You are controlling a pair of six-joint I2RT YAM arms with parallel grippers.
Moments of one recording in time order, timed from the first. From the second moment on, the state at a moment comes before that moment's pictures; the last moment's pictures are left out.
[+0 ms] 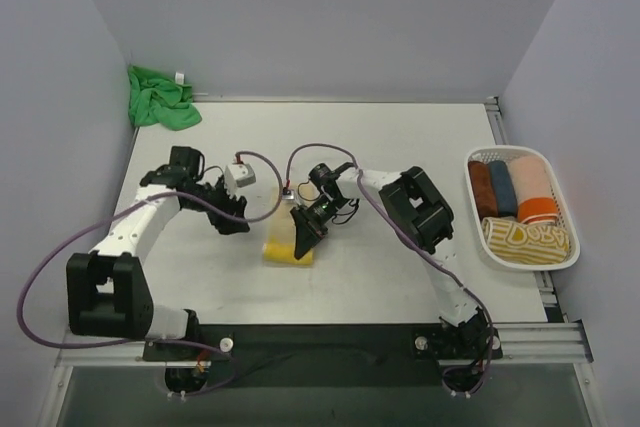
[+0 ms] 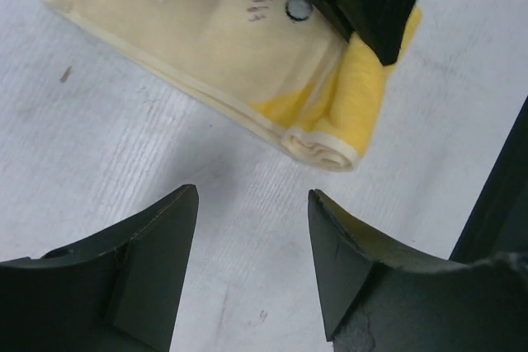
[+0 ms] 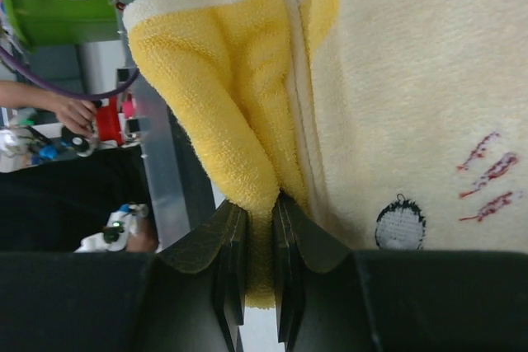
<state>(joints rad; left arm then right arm) -0.05 1.42 1.02 -0.83 0.75 0.75 0.69 2.28 1.51 -0.70 -1.10 -0.22</state>
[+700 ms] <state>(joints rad) -0.55 1.35 0.71 -0.43 0.53 1.09 0.64 2.45 1.67 -0.83 -1.26 -0.09</state>
